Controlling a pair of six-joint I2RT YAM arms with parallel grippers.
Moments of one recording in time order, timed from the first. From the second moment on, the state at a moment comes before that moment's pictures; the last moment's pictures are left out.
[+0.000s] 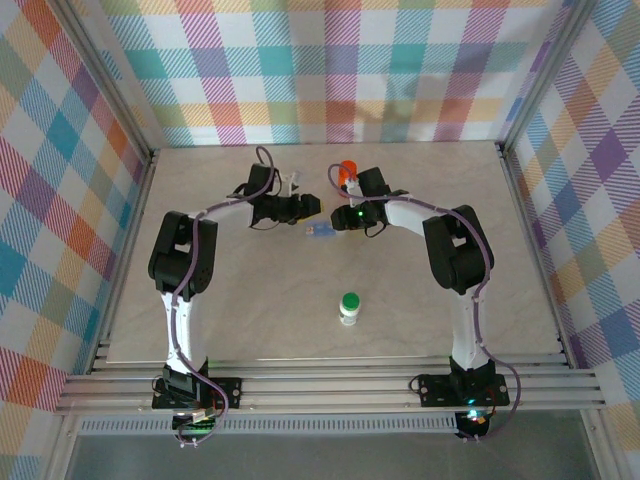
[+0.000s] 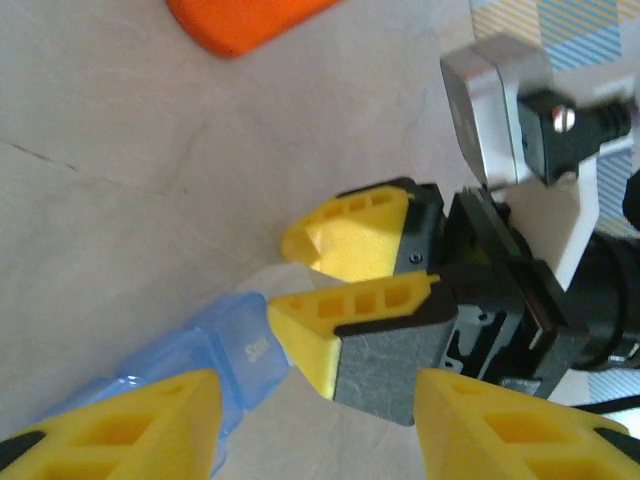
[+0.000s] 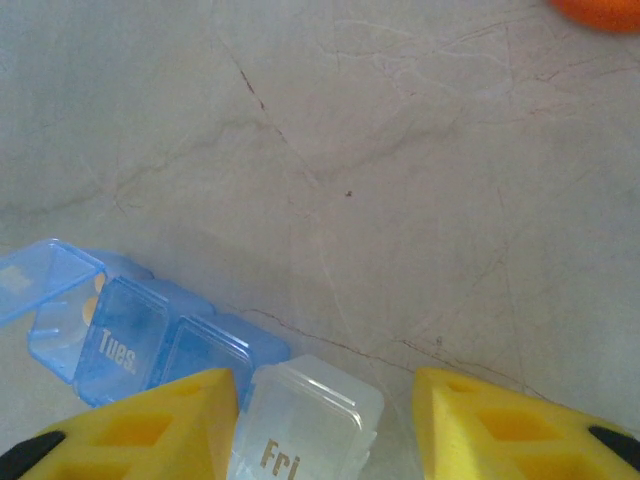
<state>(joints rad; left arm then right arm) -0.31 2.08 1.40 -0.09 0.79 -0.52 0.44 2.16 1.50 -0.31 -0.35 0.19</state>
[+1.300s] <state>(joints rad) -0.36 2.09 1.42 -0.37 0.36 -0.49 0.44 2.16 1.48 -0.29 -0.37 0.21</state>
